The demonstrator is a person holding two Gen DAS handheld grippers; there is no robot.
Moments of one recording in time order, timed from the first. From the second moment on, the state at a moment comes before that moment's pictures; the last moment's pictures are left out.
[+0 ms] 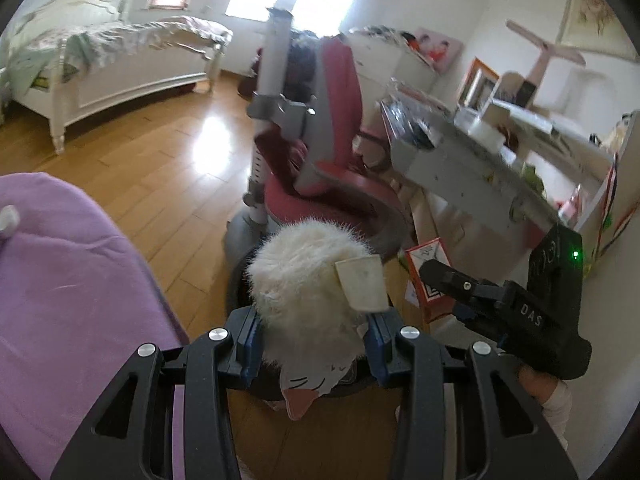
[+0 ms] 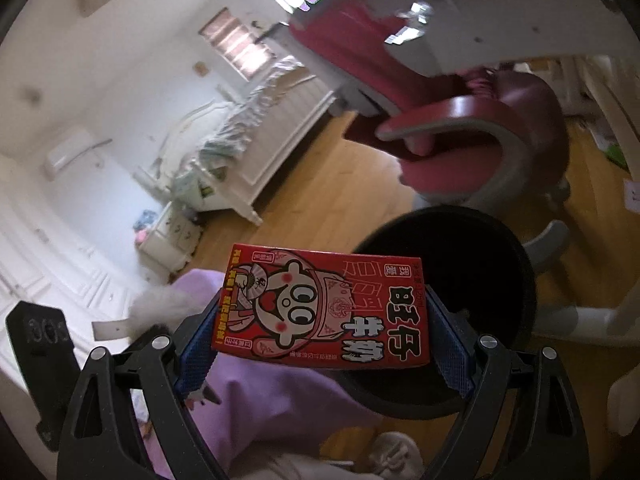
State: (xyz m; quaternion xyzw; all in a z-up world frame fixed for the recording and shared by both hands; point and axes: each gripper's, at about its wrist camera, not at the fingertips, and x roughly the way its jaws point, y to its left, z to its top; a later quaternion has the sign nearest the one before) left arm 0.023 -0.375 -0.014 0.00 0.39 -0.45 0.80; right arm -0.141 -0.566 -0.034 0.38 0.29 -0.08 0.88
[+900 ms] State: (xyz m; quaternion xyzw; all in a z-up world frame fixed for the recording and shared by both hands) left arm 0.033 -0.422 -0.030 0.02 0.40 -0.45 0.80; right arm -0.136 -0.587 -0.074 0.41 0.32 -0.13 0.85
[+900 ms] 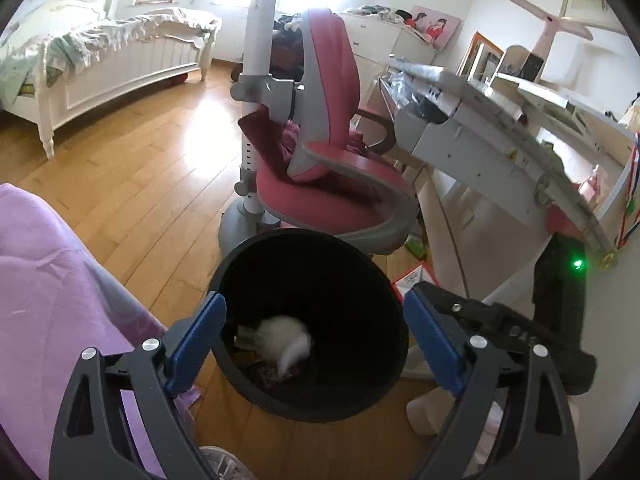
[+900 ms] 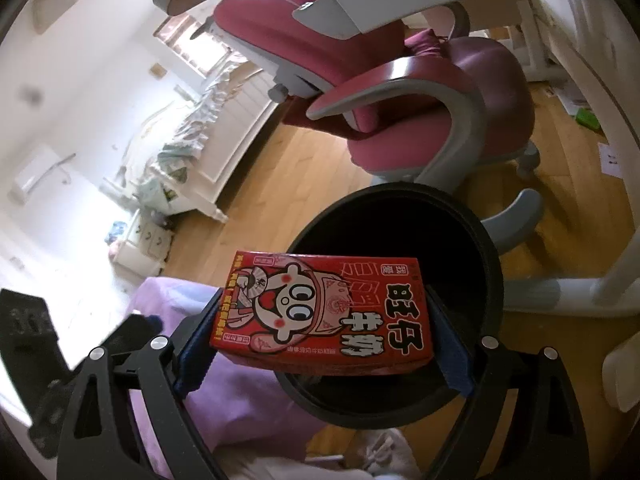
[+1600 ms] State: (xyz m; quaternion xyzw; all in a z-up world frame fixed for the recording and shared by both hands) left arm 0.055 -0.147 0.024 -0.10 0.31 -0.26 0.91; right arm -0.078 -0.462 -0.034 0.30 0.37 -0.03 0.88
